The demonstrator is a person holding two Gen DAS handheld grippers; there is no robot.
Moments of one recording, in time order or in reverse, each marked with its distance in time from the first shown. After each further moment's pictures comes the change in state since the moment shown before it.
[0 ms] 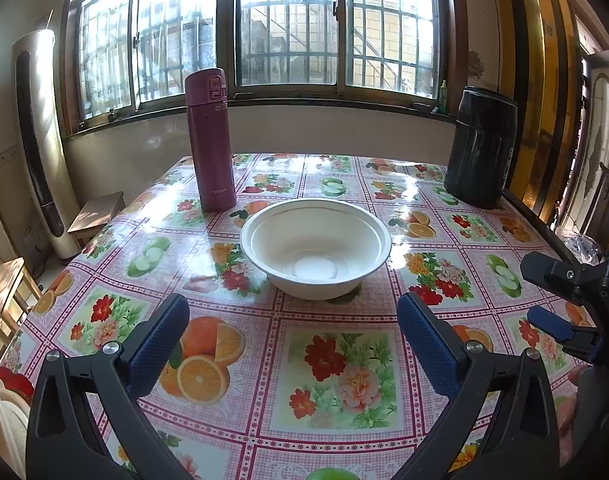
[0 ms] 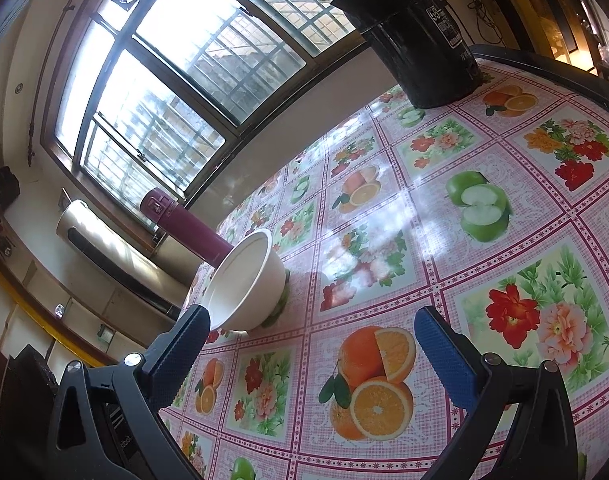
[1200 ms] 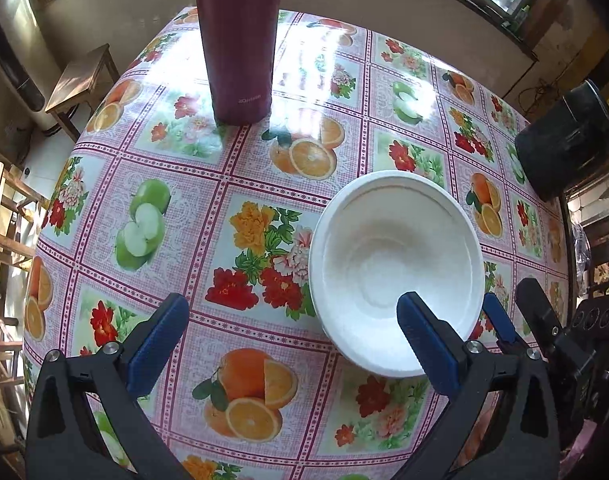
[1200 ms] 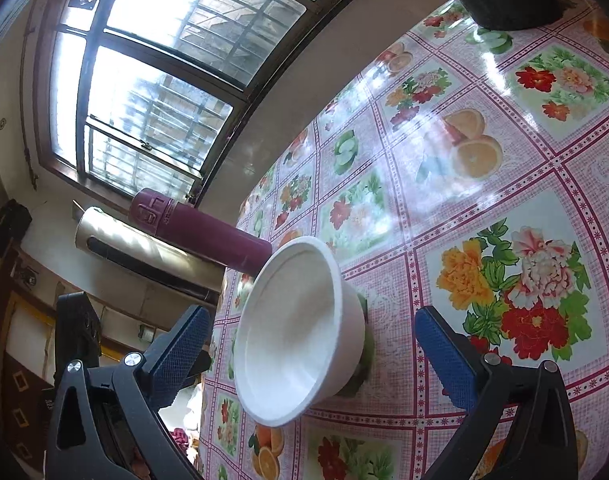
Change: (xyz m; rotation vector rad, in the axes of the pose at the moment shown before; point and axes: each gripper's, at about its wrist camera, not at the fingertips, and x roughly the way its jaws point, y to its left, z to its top) left arm 0.157 0.072 0.093 -0.168 0.691 -0.031; right arm 0.152 0.030 0.048 0.149 0.190 0.128
